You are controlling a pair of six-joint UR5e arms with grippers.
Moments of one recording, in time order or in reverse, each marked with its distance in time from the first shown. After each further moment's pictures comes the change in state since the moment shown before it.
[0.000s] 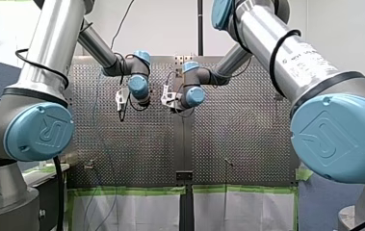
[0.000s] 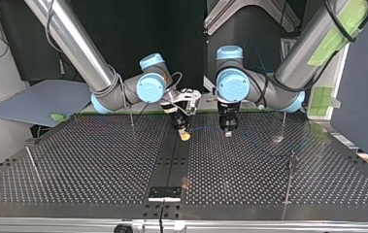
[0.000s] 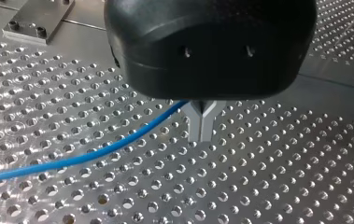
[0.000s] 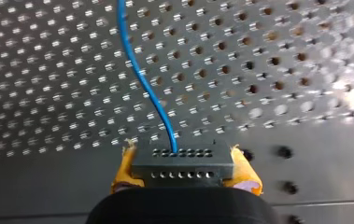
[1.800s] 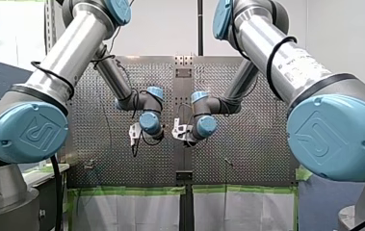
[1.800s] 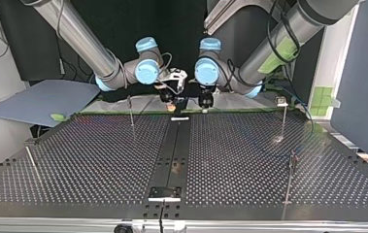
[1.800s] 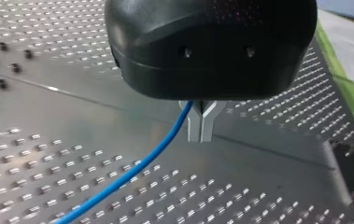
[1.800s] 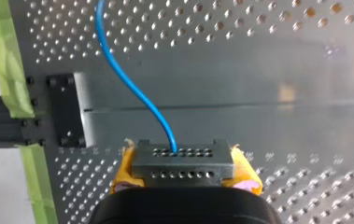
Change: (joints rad) left arm -0.114 -0.273 -0.065 0.231 0.019 -0.051; right arm -0.051 0.056 0.281 -0.135 0.049 -0.014
